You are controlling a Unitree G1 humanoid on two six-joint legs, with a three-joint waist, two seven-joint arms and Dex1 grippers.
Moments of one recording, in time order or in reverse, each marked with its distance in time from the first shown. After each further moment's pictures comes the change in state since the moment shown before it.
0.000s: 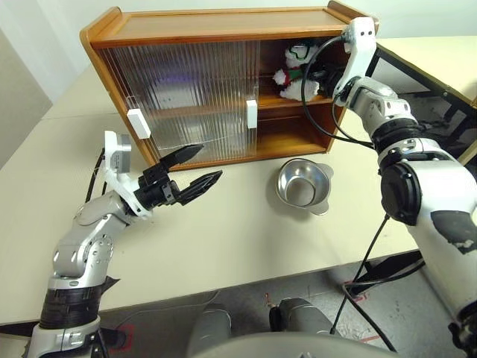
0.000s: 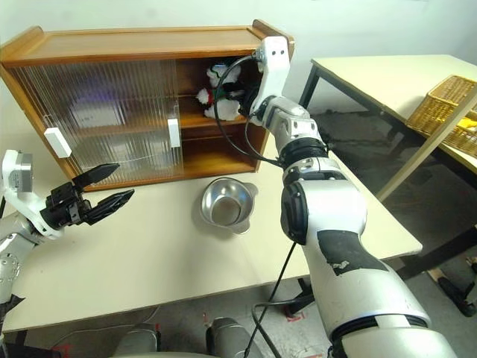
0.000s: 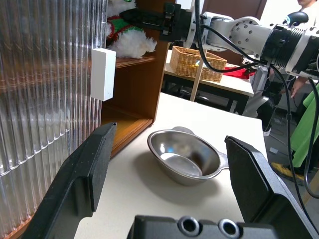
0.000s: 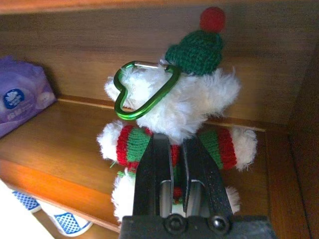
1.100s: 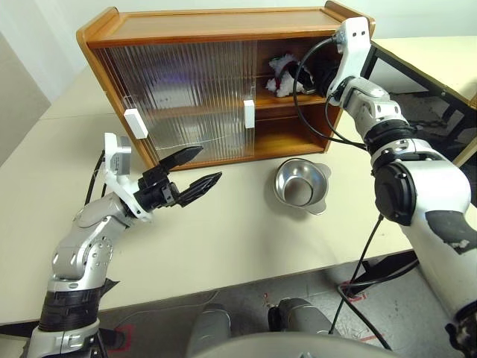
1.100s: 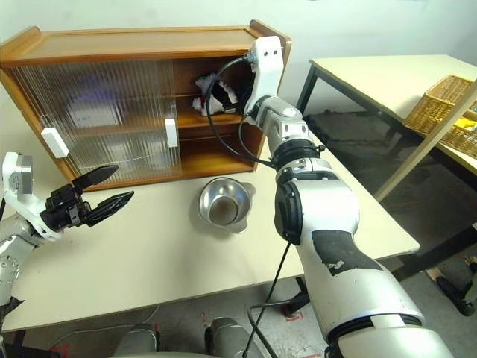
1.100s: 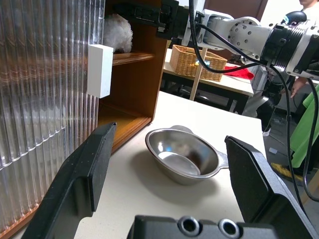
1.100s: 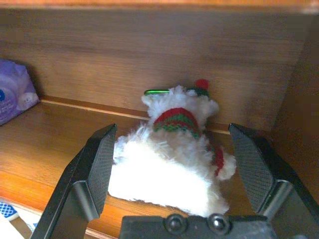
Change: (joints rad) left arm 0.009 0.000 0.000 -0.003 -0.001 0.001 0.001; right arm -0.004 0.033 -0.023 0.012 -0.070 -0.070 -0.051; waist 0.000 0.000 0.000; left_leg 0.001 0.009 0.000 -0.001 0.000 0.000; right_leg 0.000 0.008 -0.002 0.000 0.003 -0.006
